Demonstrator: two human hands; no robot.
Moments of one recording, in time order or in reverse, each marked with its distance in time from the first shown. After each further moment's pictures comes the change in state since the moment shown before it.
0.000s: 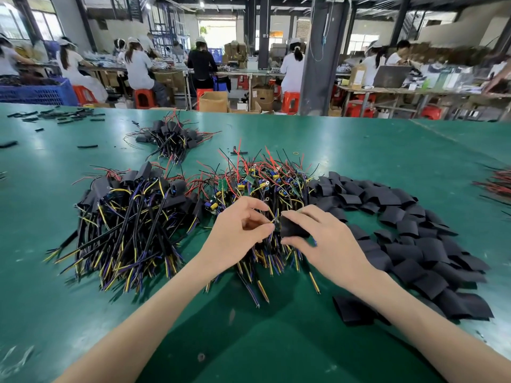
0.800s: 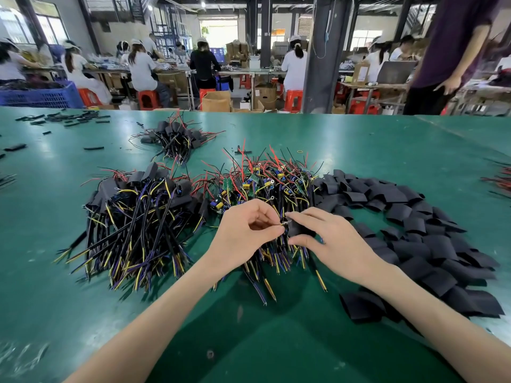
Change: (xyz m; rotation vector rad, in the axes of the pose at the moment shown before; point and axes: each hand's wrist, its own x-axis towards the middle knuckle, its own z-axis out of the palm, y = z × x) left_hand -0.002 0.005 0.001 0.039 0.000 0.085; right_hand 0.004 0.005 -0.004 0.121 -0.144 0.003
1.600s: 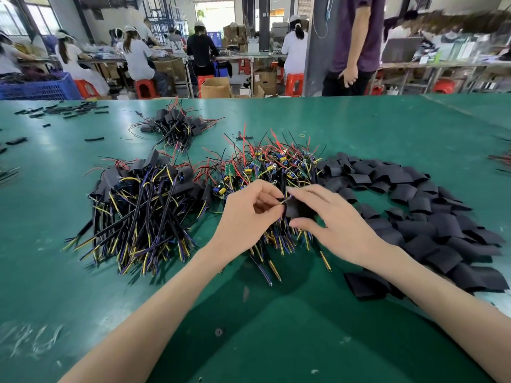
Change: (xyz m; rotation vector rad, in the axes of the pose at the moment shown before) left_hand -0.005 0.006 0.004 0.131 0.092 0.049; right_hand -0.002 -0.001 0.006 -0.020 0.018 -0.014
